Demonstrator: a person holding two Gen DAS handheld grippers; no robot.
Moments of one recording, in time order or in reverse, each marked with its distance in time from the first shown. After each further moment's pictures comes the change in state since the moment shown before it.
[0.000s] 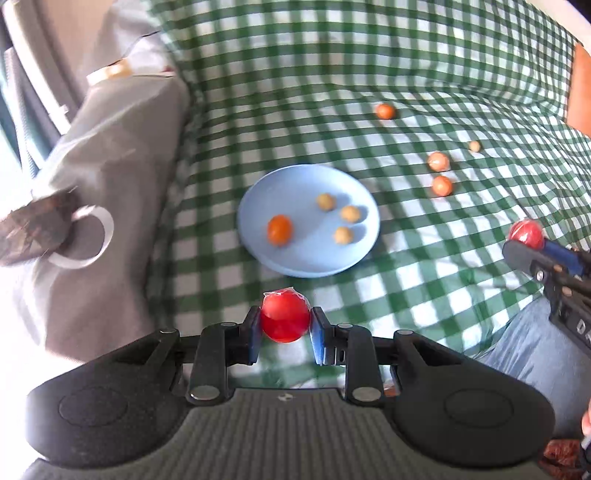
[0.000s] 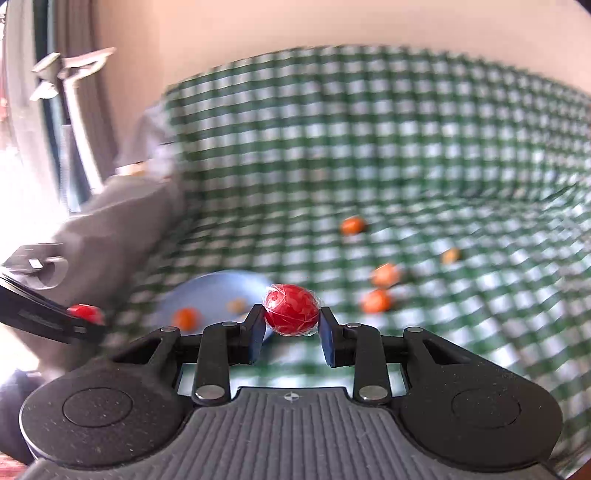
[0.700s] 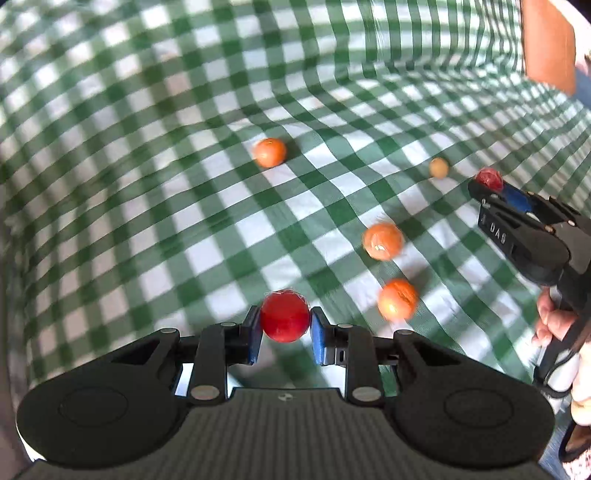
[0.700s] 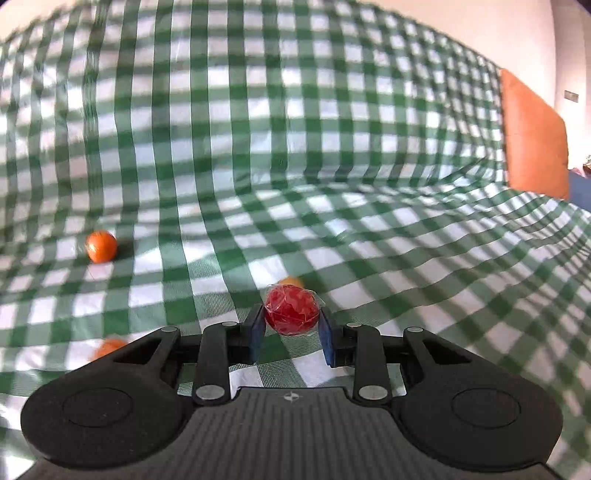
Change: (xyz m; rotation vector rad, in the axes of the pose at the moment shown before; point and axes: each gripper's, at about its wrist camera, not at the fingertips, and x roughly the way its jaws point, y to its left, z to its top) left arm 0.203 -0.164 0.188 0.284 -0.015 -0.154; right arm 0.254 -0.204 0.026 0.100 -0.098 -0.523
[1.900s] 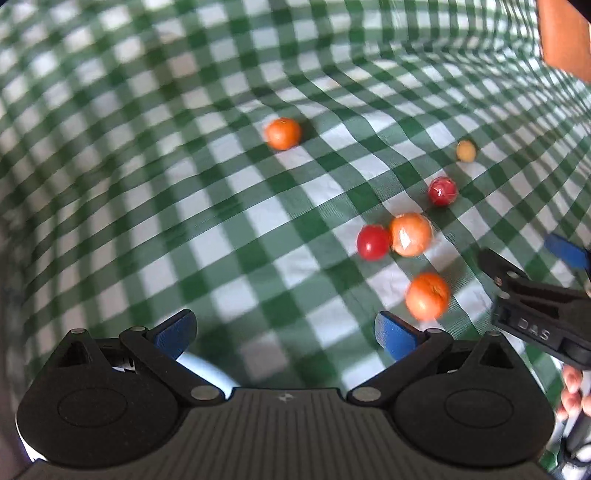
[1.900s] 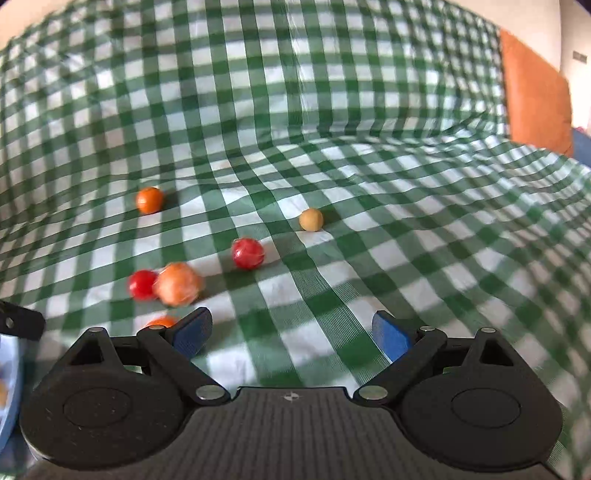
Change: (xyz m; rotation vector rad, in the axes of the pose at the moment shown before) left arm 0.059 -0.007 0.009 0.032 0.044 0.037; right arm -0.045 0.002 -0.022 0.041 0.170 0.069
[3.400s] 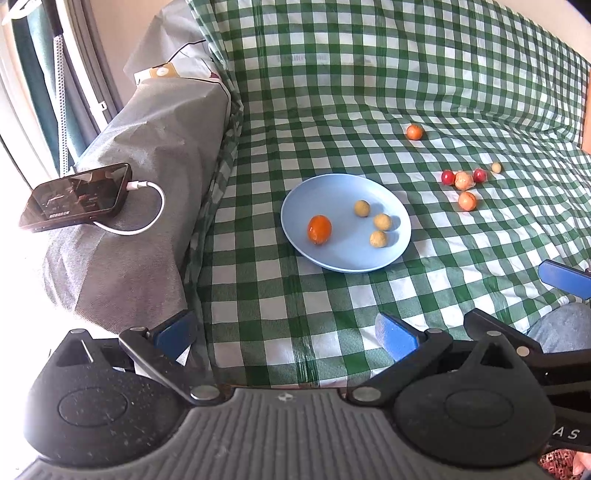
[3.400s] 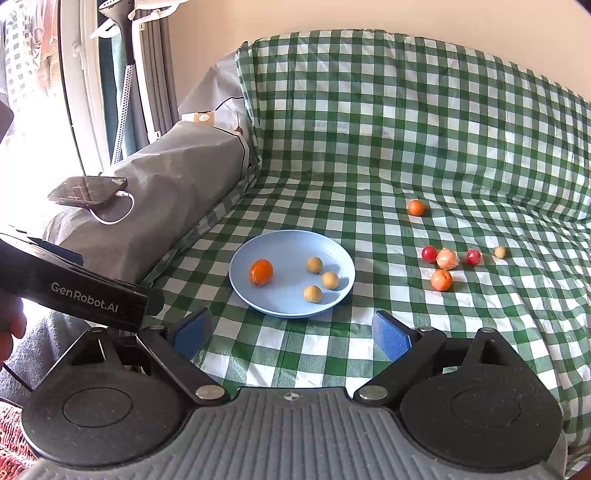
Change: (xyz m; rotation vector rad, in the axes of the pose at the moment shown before) left arm -0.273 0.091 -0.283 -0.369 -0.104 0.171; right arm -0.320 0.138 -0.073 -0.362 0.000 0.462
